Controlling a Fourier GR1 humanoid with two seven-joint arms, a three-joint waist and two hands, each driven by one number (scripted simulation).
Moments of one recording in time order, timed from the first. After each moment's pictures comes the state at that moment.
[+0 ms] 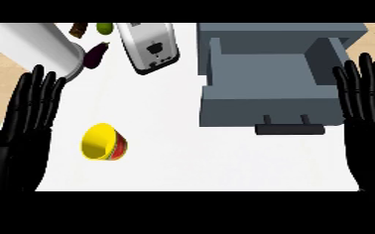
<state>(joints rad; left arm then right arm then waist) 0.04 0.09 -0.01 -2.10 -0.01 -0.04 -0.01 -0.02 -0.10 0.00 -2.10 -0.01 -0.04 0.02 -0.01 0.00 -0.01</state>
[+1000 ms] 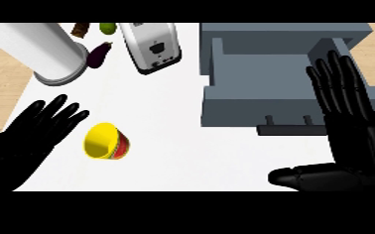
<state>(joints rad) 0.05 0.36 0.04 -1.96 0.79 -0.64 0.08 -0.07 -0.09 0.02 -2.05 -0.12 0.05 0.10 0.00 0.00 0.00</state>
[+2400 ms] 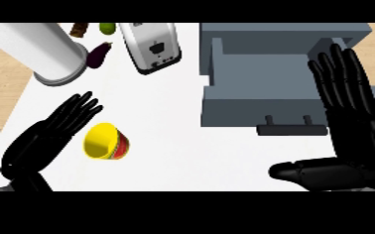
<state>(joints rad) -0.01 0.22 0.16 -1.63 0.47 -0.81 0.00 -0.11 -0.08 -0.01 -2.05 -0.10 0.06 0.13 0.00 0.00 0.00</state>
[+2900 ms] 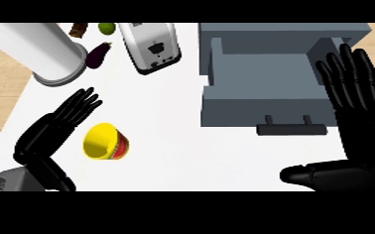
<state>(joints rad) -0.11 0.24 0.22 -1.35 0.25 -0.85 -0.20 -0.10 -0.10 -0.05 -2.06 -0.15 0.10 0.14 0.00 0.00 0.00</state>
